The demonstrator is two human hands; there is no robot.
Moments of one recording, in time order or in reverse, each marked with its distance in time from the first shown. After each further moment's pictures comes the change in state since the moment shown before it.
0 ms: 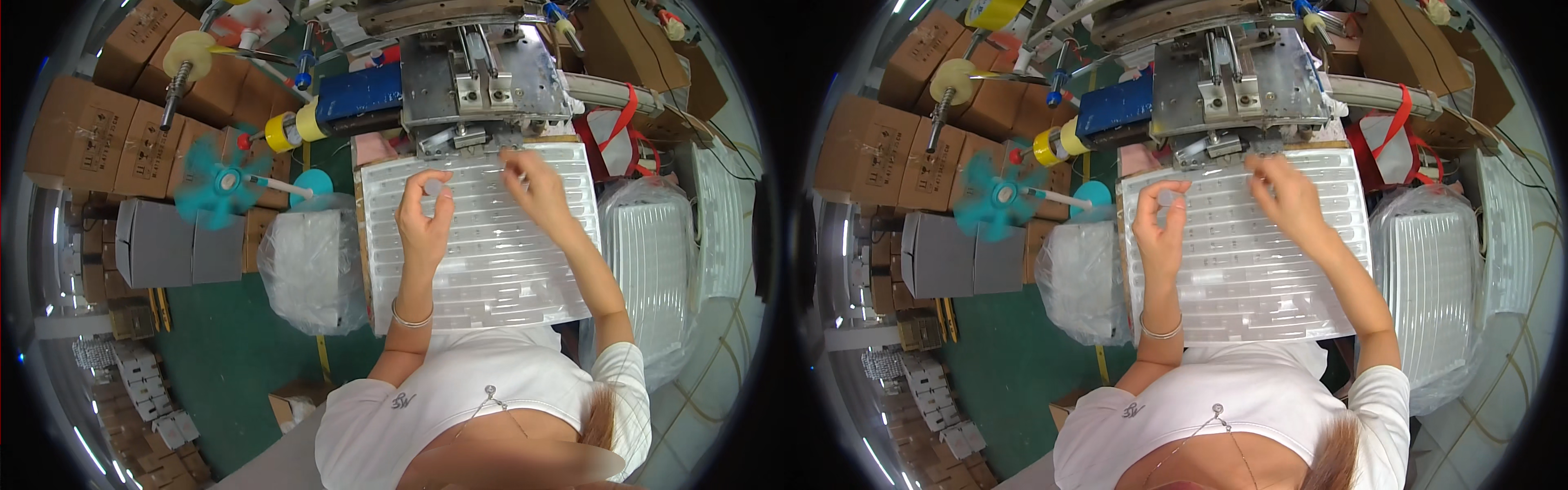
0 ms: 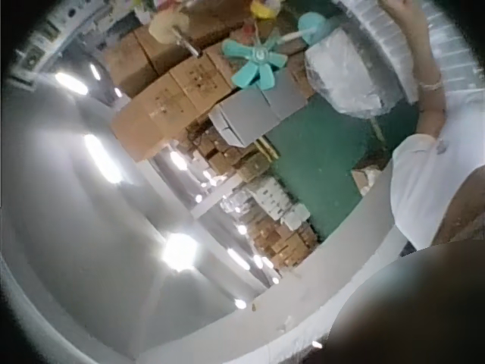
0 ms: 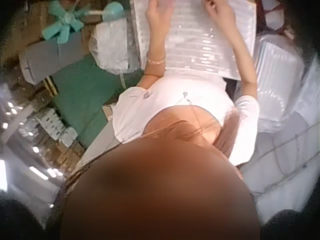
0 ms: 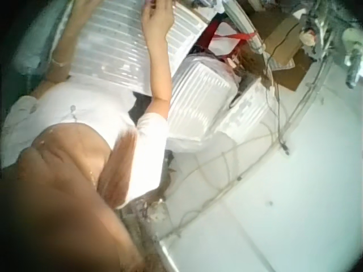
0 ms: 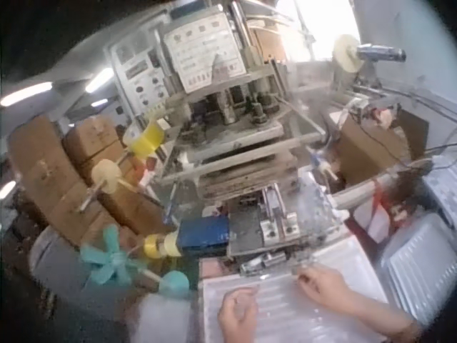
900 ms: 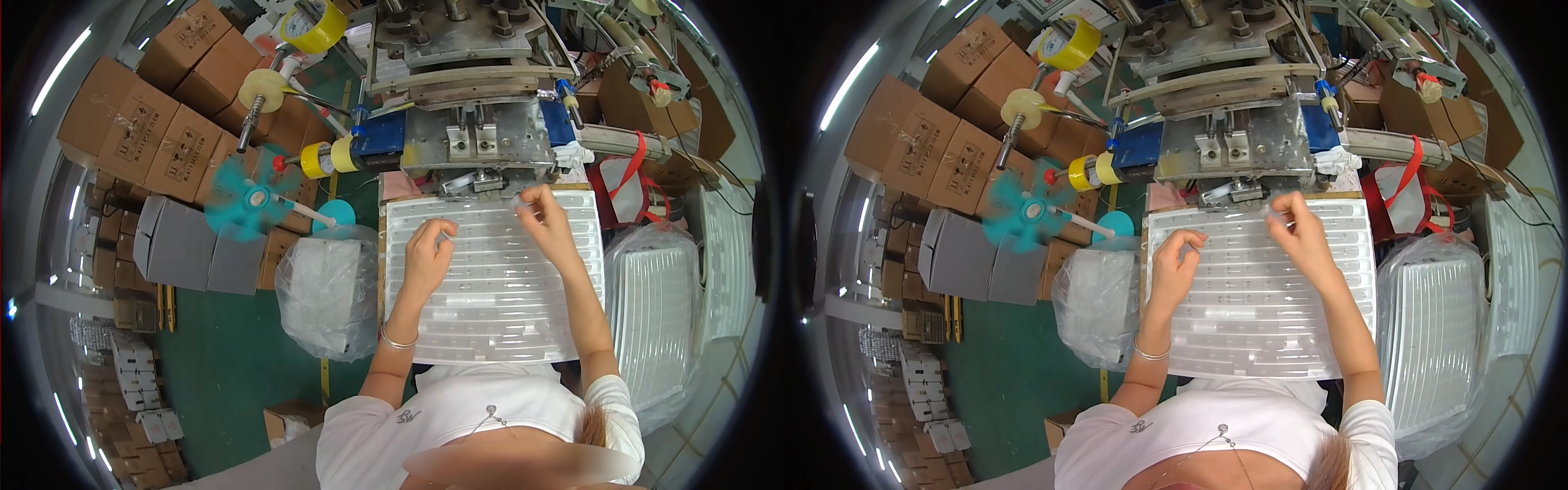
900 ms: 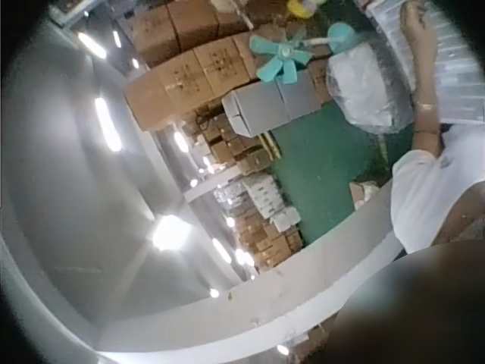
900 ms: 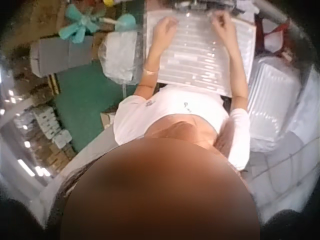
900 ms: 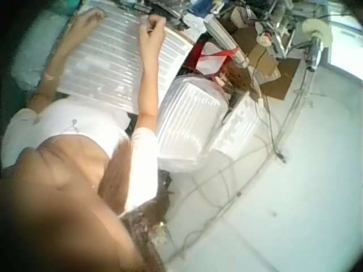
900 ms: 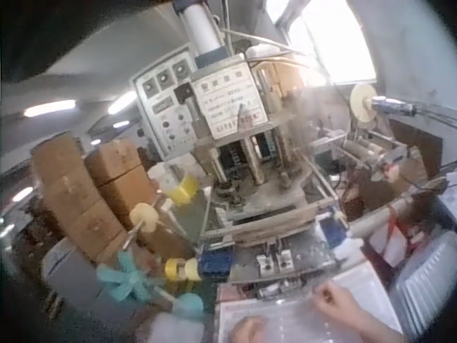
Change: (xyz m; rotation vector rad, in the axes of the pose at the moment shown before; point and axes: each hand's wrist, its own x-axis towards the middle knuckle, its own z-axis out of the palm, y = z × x) left_hand 0.001 -0.024 -0.022 0.209 -0.182 0.063; right_hand 0.004 -0.004 -0.008 0.395 -0.088 0.198
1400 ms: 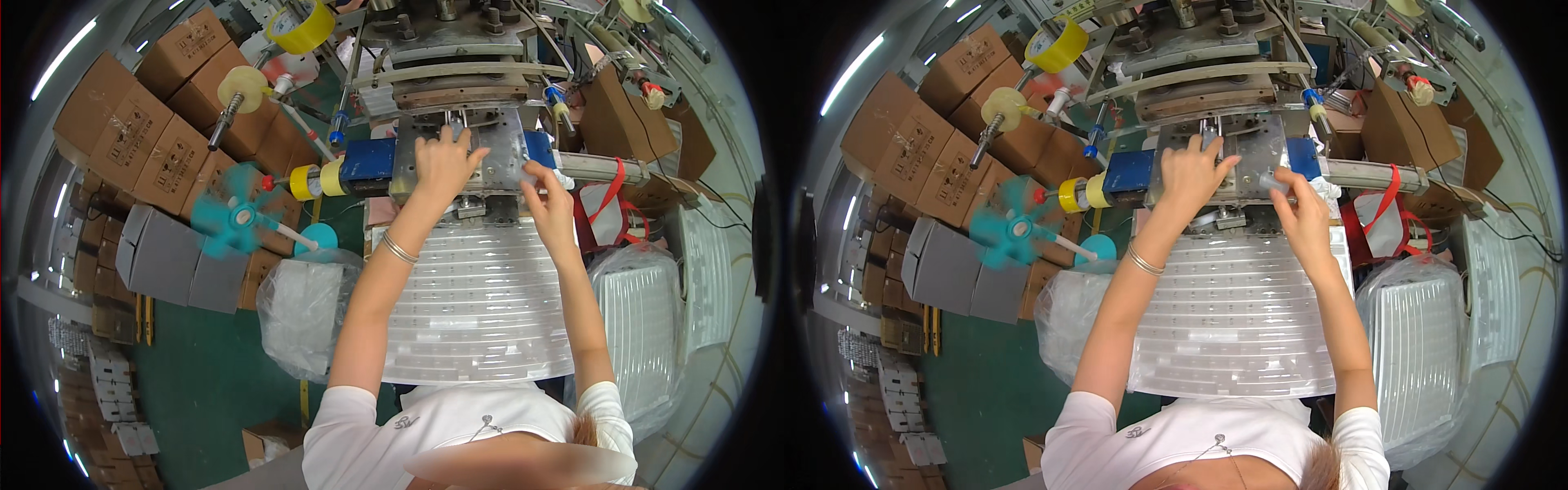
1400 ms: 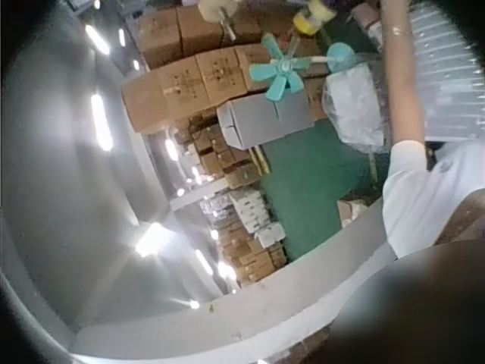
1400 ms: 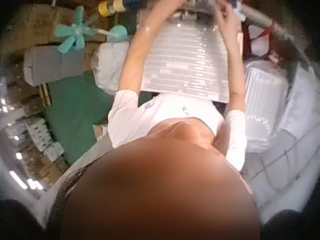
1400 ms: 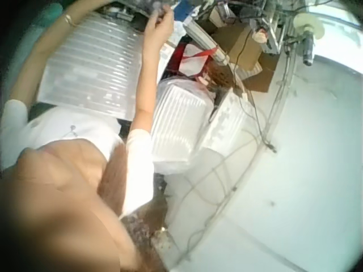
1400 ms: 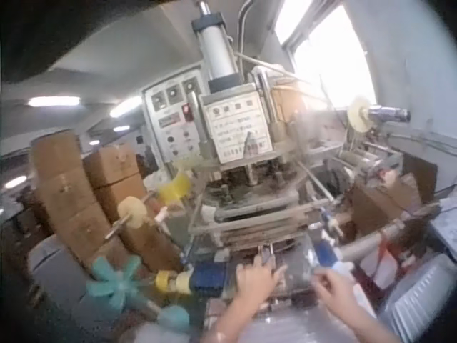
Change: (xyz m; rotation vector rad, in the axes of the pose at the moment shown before) left_hand 0.162 0.026 0.038 0.958 0.032 0.405; right_hand 0.045 -0.023 -0.023 -0.156 0.332 -0.196
